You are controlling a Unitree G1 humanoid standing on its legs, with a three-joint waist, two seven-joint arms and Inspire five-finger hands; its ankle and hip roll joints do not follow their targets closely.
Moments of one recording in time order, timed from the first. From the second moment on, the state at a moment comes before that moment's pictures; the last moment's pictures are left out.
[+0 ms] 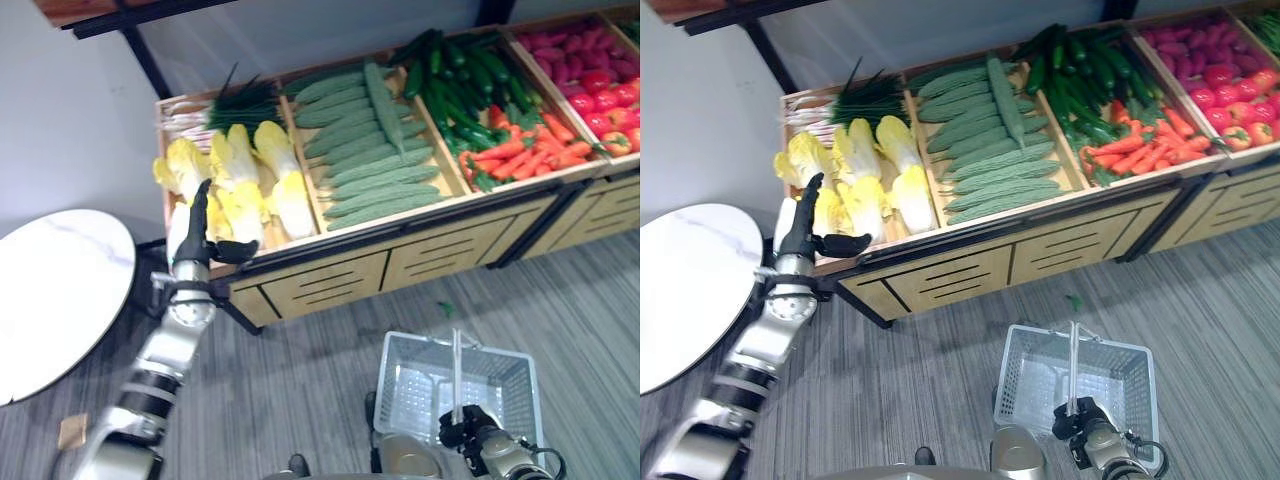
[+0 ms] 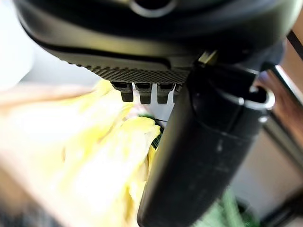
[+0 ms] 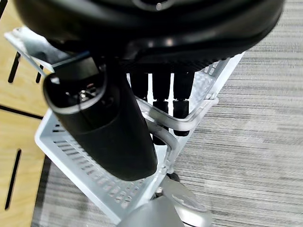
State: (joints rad) left arm -0.40 0.59 -0.21 0.32 0.13 0.10 0.39; right arm -0.08 -0.35 0.21 1.16 -0.04 0.05 -0.12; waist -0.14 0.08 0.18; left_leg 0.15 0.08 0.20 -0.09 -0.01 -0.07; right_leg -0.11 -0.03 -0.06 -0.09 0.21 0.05
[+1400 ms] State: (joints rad) left arm -0.92 0.81 -0.91 0.99 0.71 0.08 0.11; right arm -0.19 -0.45 0.19 1.18 0.01 0.00 -0.15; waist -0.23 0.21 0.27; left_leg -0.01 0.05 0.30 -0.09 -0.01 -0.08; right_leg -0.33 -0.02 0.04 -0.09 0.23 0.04
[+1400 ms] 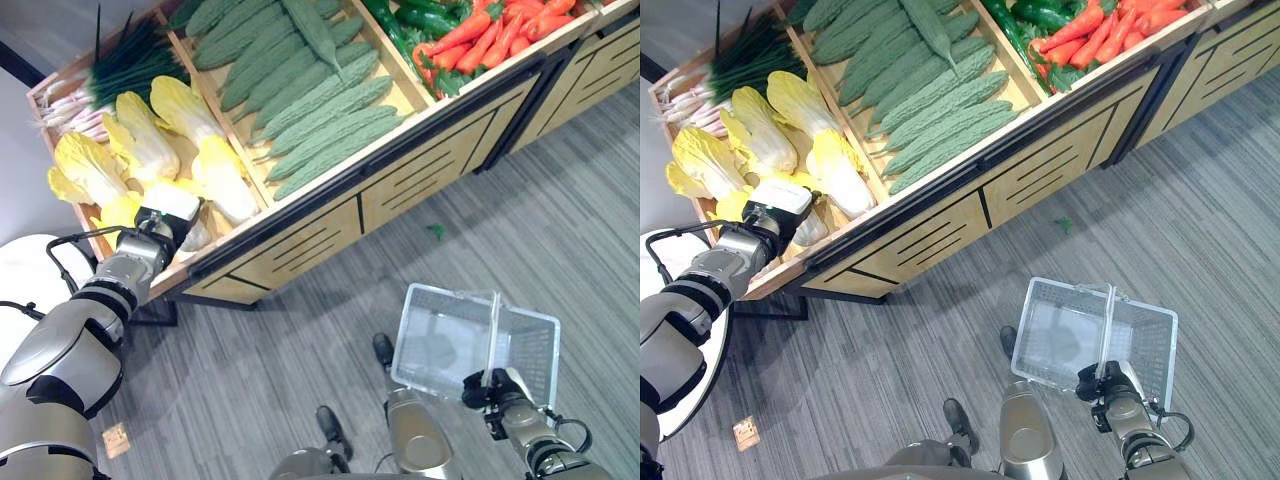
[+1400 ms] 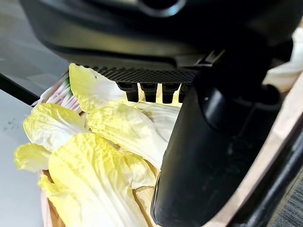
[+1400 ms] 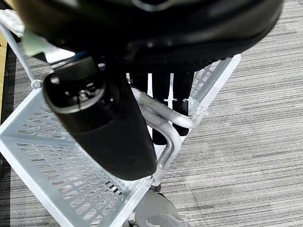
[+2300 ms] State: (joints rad) left arm -0.94 0.85 -0.85 0.92 0.68 0.10 0.17; right arm -0.19 -0.45 0.19 1.15 0.02 -0.01 -0.16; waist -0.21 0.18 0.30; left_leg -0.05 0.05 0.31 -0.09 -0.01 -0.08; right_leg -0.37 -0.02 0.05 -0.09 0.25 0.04
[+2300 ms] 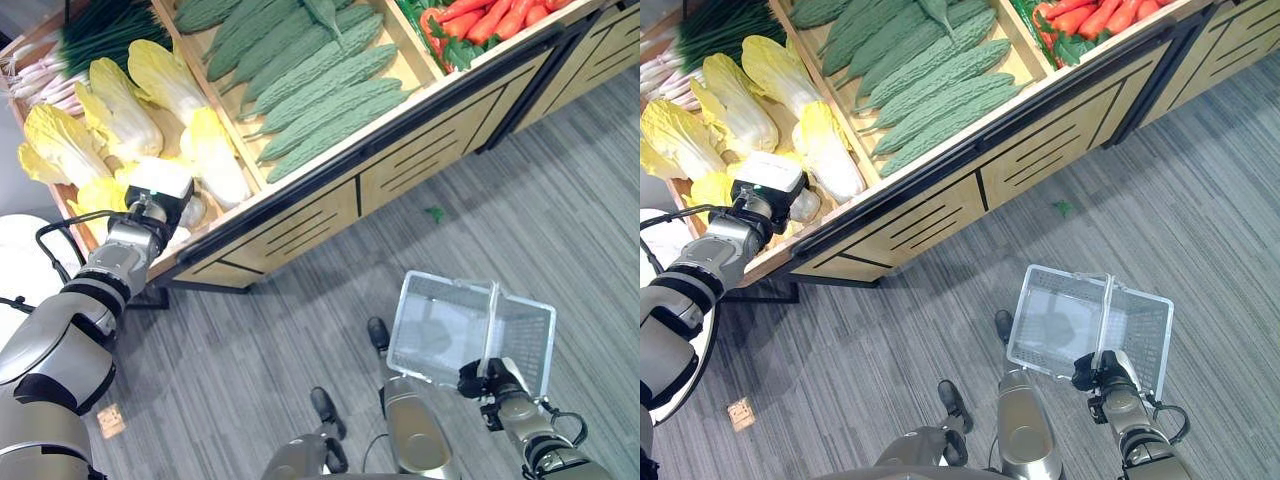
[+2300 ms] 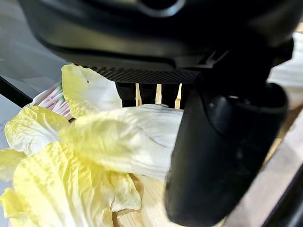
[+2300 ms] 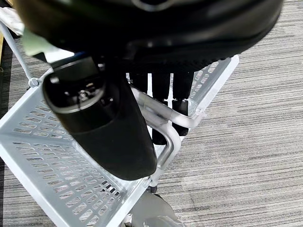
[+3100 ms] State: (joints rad) left arm -0.87 0.83 -0.76 0.63 0.65 0.10 0.18; right arm -0.17 -0.39 0.22 1.21 0.01 0.02 -0.13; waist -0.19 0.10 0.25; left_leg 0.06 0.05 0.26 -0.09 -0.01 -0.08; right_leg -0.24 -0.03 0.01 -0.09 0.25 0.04
